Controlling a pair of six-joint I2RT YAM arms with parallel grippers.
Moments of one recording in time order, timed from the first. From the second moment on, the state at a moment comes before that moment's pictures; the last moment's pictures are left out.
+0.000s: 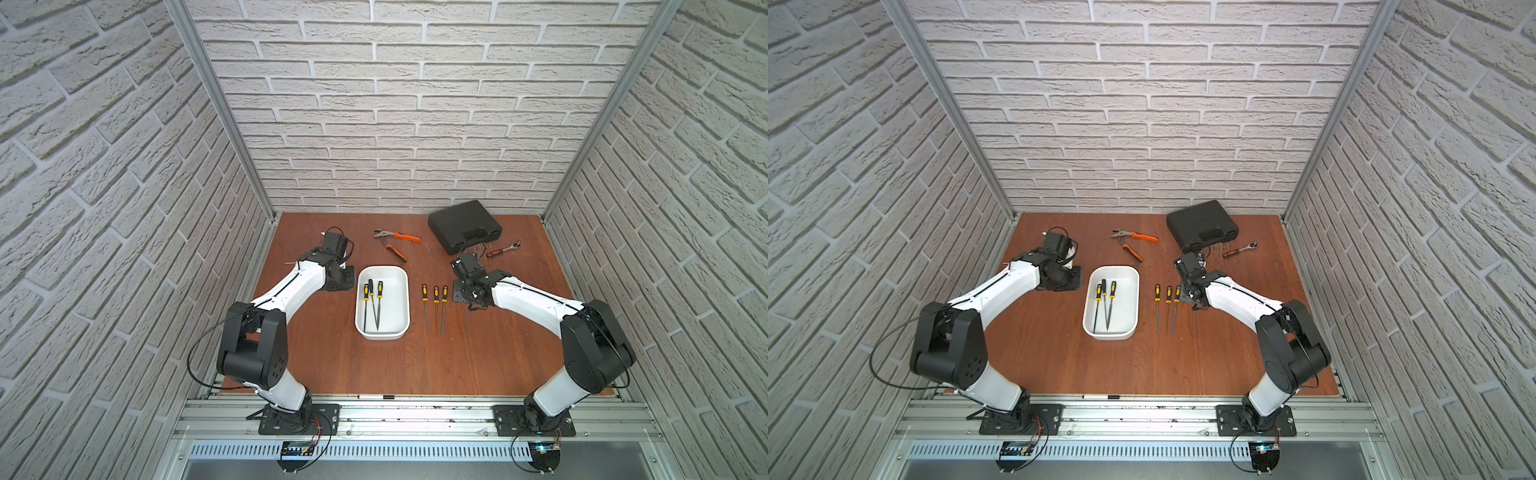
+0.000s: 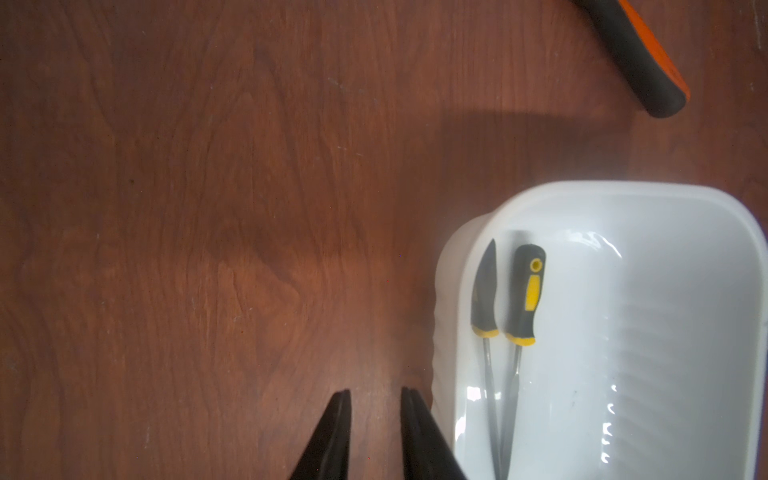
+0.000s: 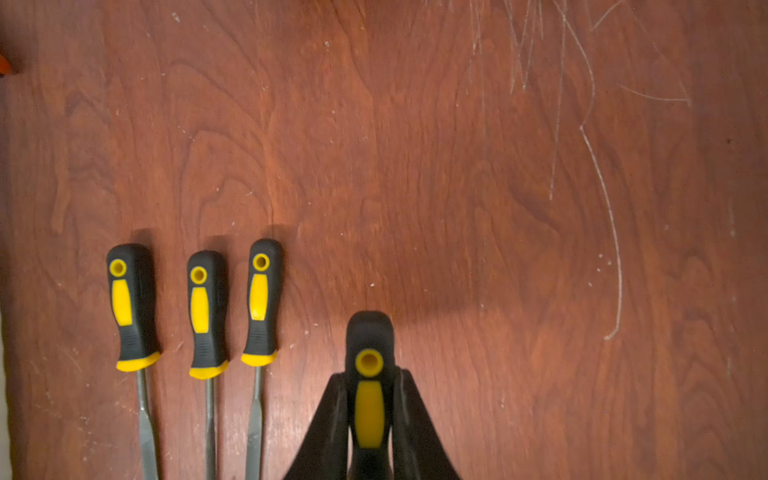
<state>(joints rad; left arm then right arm) -0.26 1.59 1.14 -0.69 0.01 -0.28 0.44 1.64 1.03 -0.55 0.30 0.56</state>
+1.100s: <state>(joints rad) -0.26 1.59 1.16 -0.70 0.01 -0.28 0.44 1.83 1.13 -0.48 0.27 0.55</state>
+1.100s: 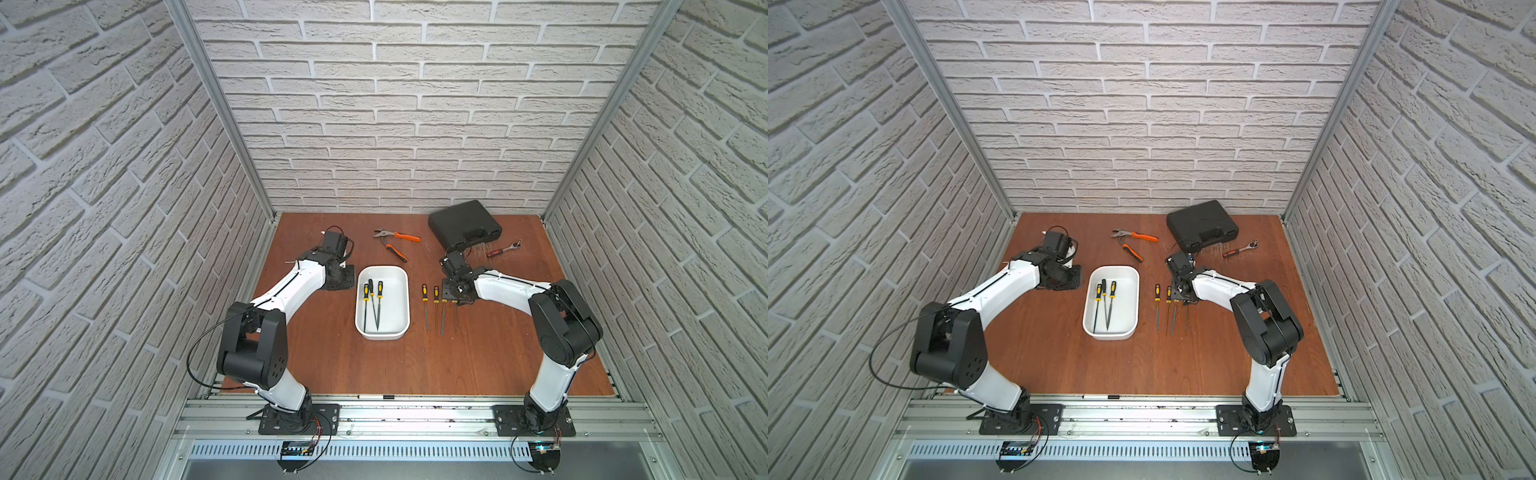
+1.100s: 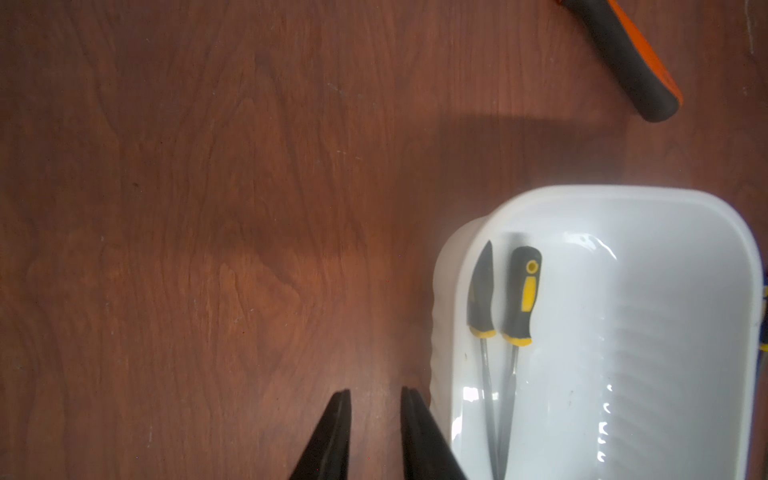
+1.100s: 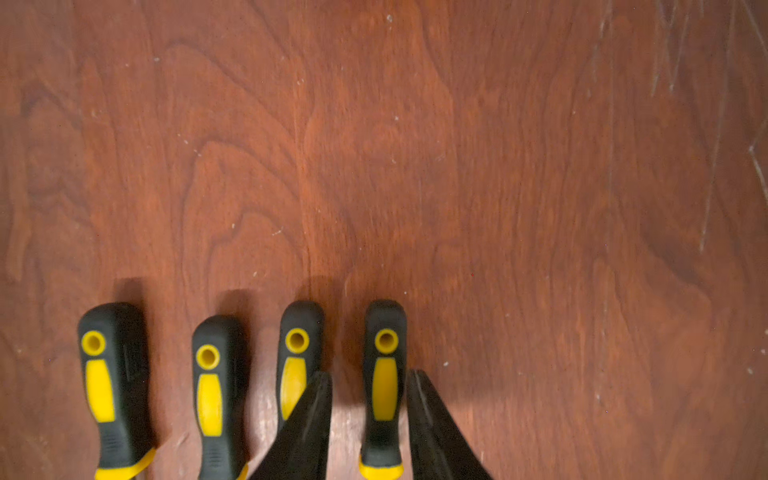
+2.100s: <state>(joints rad) -0.26 1.58 1.14 -0.70 0.00 -0.28 0.79 2.29 1.90 -0.68 0.14 0.44</state>
